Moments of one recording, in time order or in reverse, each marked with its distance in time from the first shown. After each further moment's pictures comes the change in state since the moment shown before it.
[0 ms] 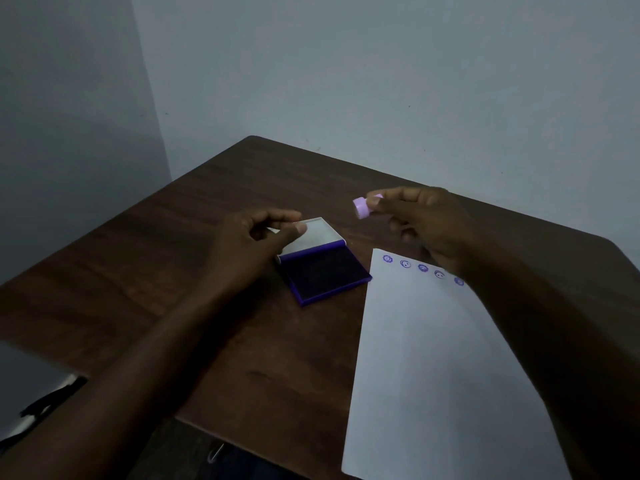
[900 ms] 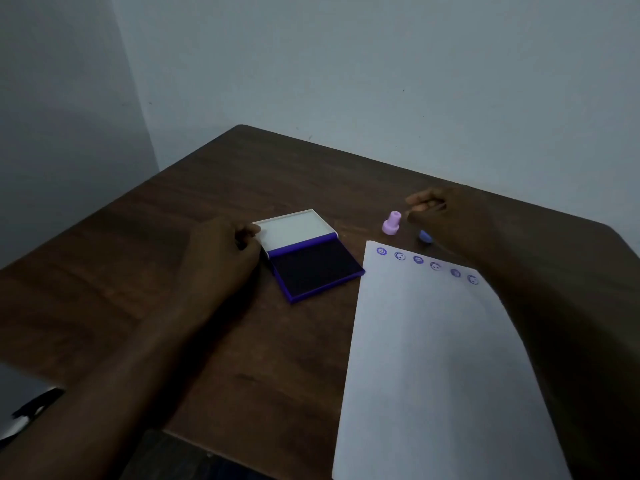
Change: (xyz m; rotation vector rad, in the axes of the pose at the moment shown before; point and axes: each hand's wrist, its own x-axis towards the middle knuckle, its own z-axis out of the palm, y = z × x) left_hand 0.007 -0.025 -0.002 0.557 0.136 -0.002; right_hand 0.025 0.056 -0.050 -0.566 0.263 -0.039
